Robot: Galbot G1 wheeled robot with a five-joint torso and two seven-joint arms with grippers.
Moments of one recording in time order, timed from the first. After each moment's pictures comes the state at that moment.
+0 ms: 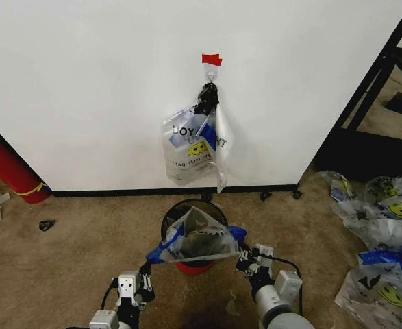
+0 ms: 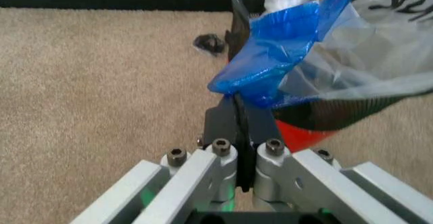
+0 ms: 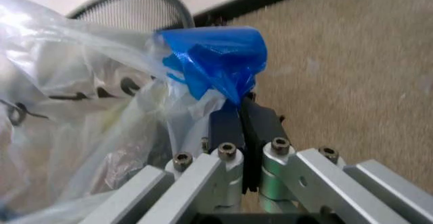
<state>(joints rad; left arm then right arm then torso) 1.84 -0.95 -0.20 -2.32 -0.47 0.16 -0.51 -1.56 1.25 0.13 2.19 0.64 -0.32 0.52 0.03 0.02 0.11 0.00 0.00</state>
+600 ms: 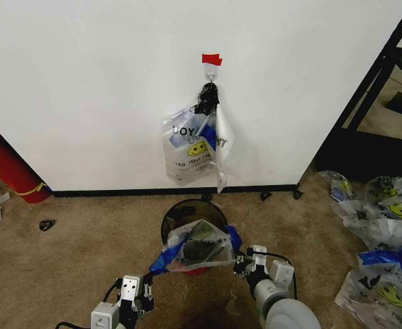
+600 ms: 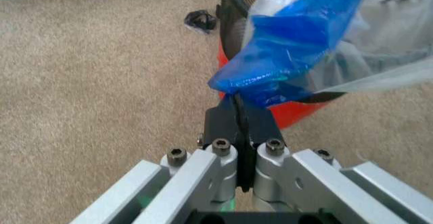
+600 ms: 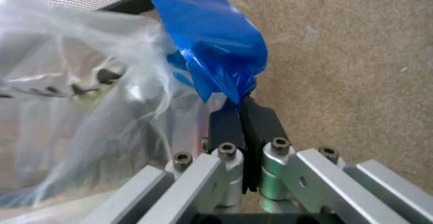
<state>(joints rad) 1.82 -0.87 -0.23 -2.39 -0.57 0.32 -0.53 -1.50 1.22 0.16 2.18 0.75 -0.48 0.56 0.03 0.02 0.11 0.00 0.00</state>
